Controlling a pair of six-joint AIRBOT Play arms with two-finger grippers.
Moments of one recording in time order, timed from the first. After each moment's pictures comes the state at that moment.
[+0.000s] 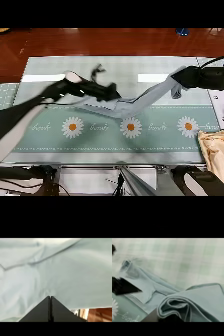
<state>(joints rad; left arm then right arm) -0.38 -1.58 1.20 0.43 -0.94 -1.33 0.00 -0.88 1.12 -0.98 1.12 1.39</state>
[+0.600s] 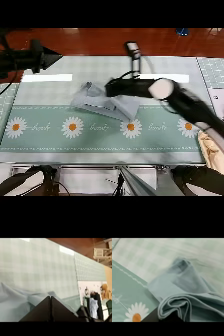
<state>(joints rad) 0.15 -1.17 1.20 0.48 -1.11 -1.31 0.64 -1.31 1.14 -0.90 0.50 1.35</state>
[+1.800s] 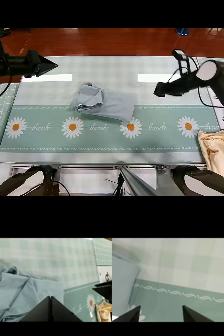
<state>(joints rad) 0.18 -1.14 1.20 0.63 -1.19 -1.27 0.09 -1.24 1.11 -1.28 1.11 1.53</state>
